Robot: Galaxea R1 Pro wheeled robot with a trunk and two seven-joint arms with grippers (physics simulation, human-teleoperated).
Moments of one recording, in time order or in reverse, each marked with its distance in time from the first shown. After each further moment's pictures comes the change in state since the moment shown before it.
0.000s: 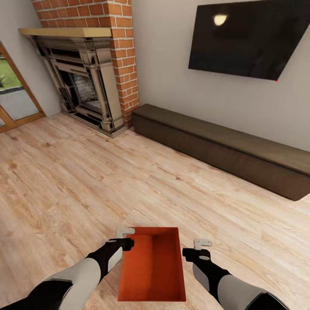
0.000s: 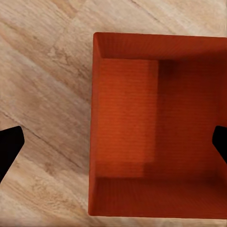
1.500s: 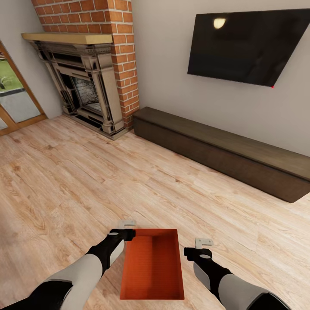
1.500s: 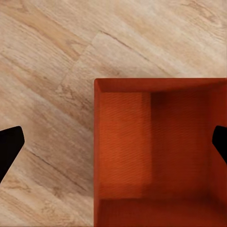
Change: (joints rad) left arm 0.000 -0.010 0.004 -0.107 -0.060 0.007 0.000; right arm -0.001 -0.010 0.000 -0.018 0.002 0.030 -0.021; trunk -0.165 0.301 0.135
